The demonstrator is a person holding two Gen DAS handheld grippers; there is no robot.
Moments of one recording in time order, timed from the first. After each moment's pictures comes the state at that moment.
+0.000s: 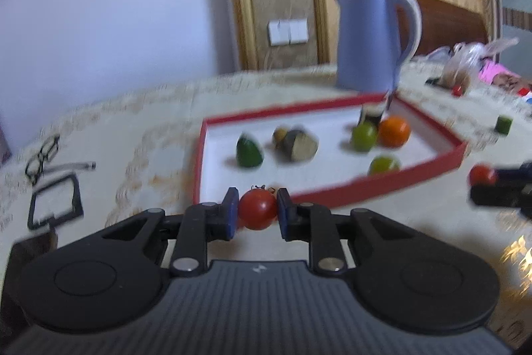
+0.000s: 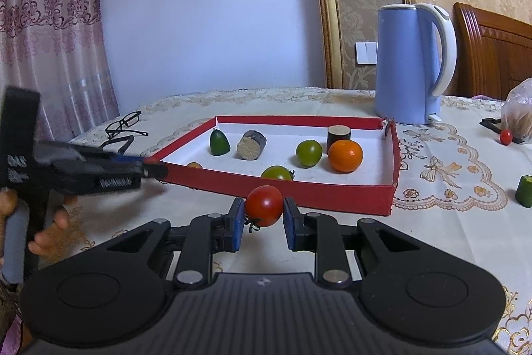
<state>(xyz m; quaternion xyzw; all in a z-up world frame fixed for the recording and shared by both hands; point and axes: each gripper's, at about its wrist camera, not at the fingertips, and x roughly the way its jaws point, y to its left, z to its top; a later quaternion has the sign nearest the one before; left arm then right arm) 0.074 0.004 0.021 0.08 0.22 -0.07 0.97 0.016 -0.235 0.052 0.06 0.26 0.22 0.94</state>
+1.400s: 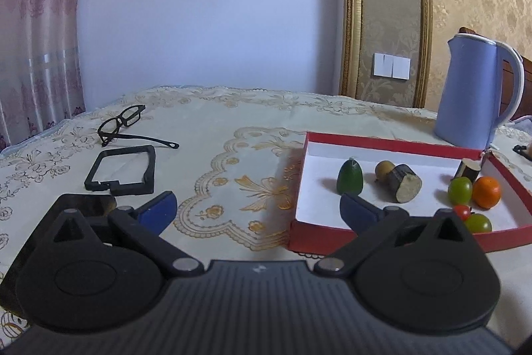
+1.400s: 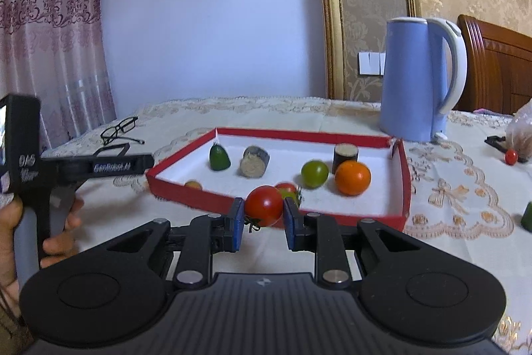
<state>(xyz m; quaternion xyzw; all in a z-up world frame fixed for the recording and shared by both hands) 0.088 0.047 0.006 -0.03 0.19 0.10 0.98 0.044 -0.217 0.063 0.05 0.25 0.21 0.94</state>
